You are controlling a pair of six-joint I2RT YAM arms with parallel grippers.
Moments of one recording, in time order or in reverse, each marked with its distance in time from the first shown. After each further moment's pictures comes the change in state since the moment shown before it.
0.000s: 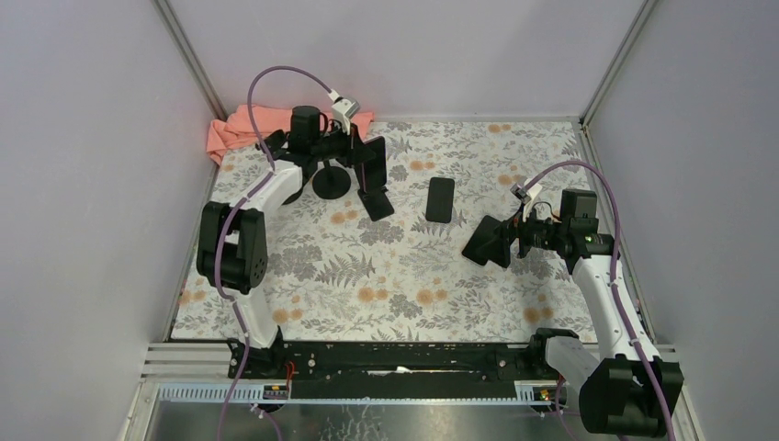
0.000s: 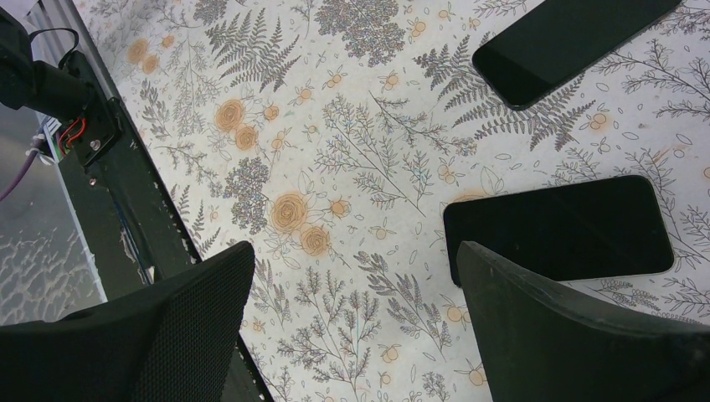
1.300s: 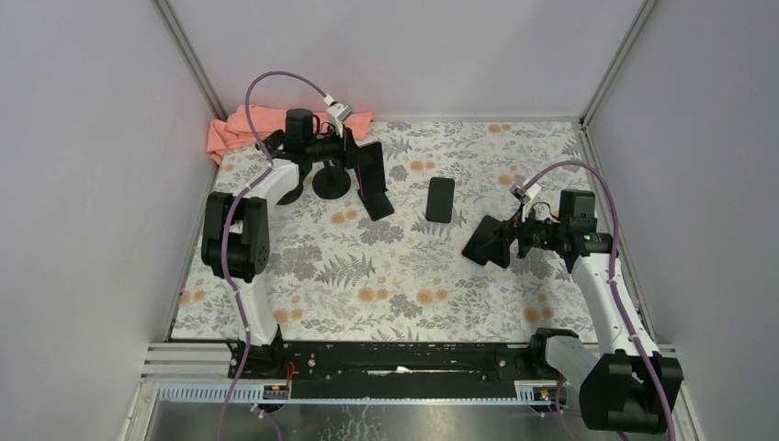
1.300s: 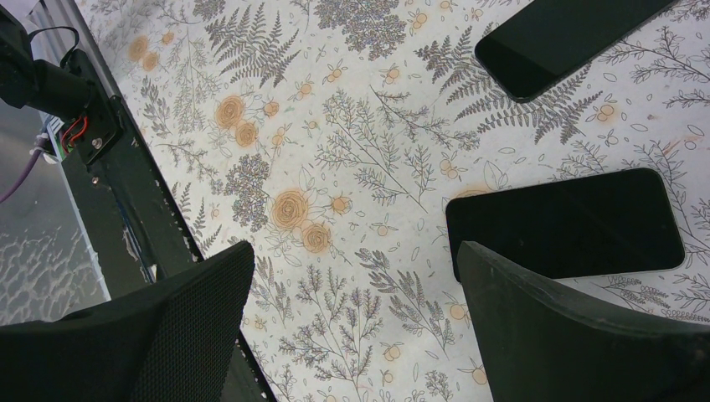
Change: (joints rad) left arm 0.068 0.104 0.021 0.031 0.146 0.012; right arm 0.000 0.018 -0.005 0.001 0.000 0.000
